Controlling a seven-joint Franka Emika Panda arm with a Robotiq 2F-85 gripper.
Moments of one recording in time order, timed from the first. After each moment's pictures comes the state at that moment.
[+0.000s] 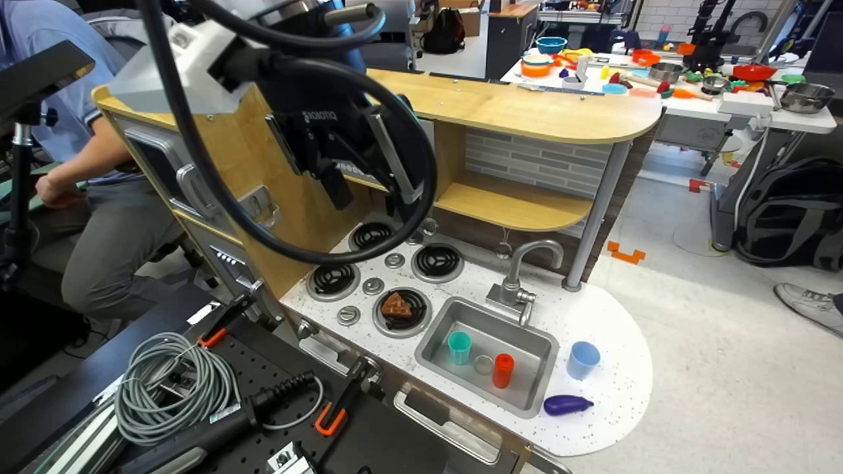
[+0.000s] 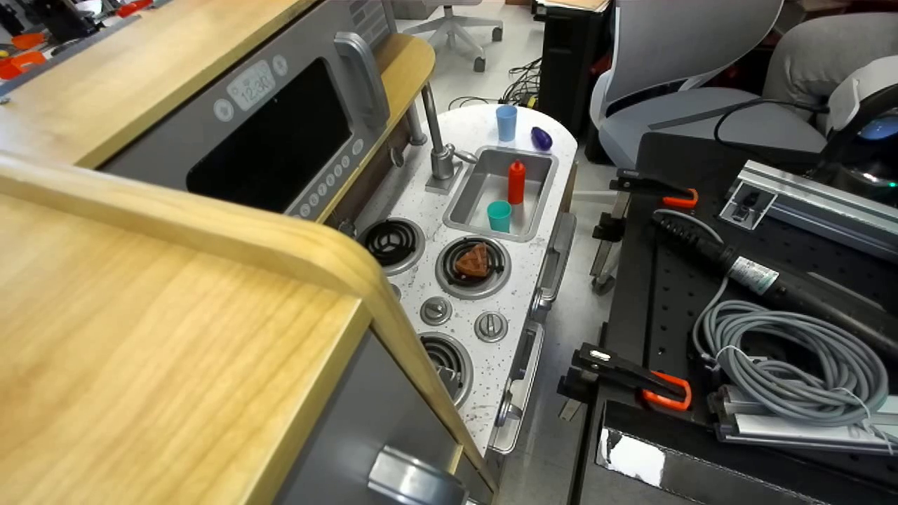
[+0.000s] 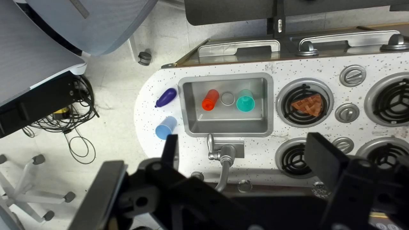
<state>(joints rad) -0.21 -0.43 -0.09 -2.58 -0.32 2.28 -0.05</state>
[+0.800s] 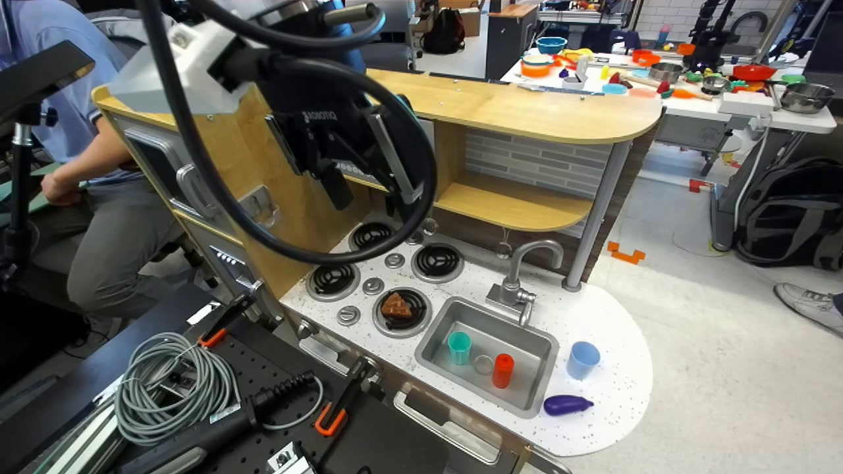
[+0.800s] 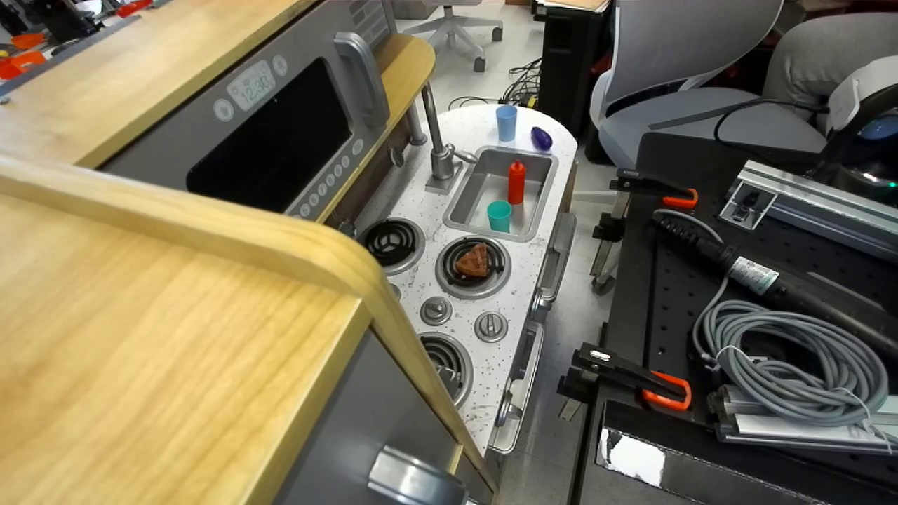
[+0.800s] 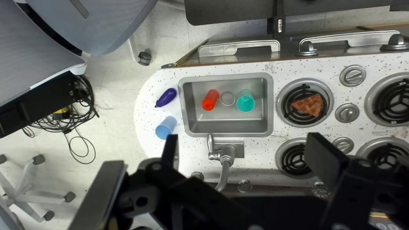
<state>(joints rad) -0.21 -0.43 -0.09 -2.58 -0.32 2.28 -0.05</state>
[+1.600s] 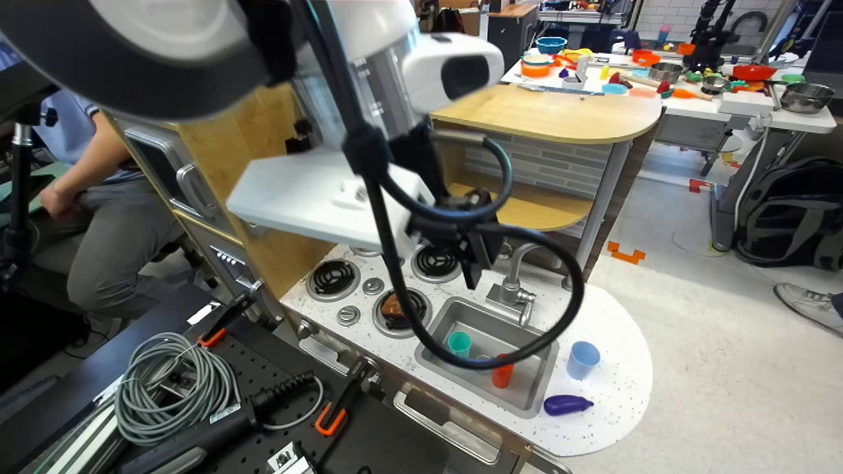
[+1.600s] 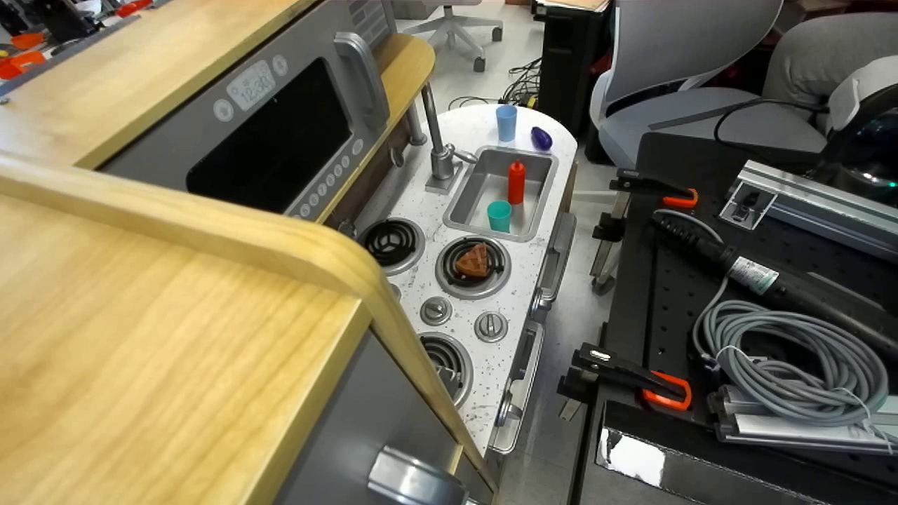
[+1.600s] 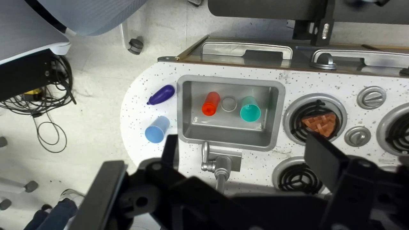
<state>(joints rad) -0.21 -0.22 -0.24 -2.58 -0.31 2.52 -0.31</state>
